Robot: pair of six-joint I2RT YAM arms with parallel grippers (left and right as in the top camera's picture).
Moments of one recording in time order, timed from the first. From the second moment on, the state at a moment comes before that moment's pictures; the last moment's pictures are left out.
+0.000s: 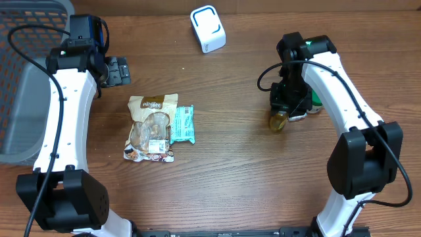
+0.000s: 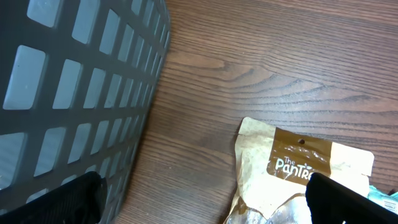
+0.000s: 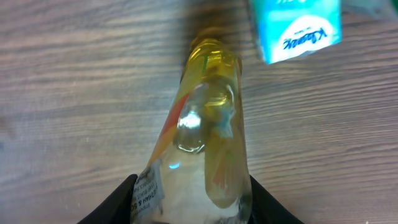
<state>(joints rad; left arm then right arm) 0.06 1.75 1.65 -1.04 -0.22 -0.15 0.21 1.96 1.71 -1.46 -0.08 0.33</state>
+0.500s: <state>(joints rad) 0.06 1.75 1.65 -1.04 -0.22 -0.15 0.21 1.96 1.70 -1.48 -0.09 0.21</state>
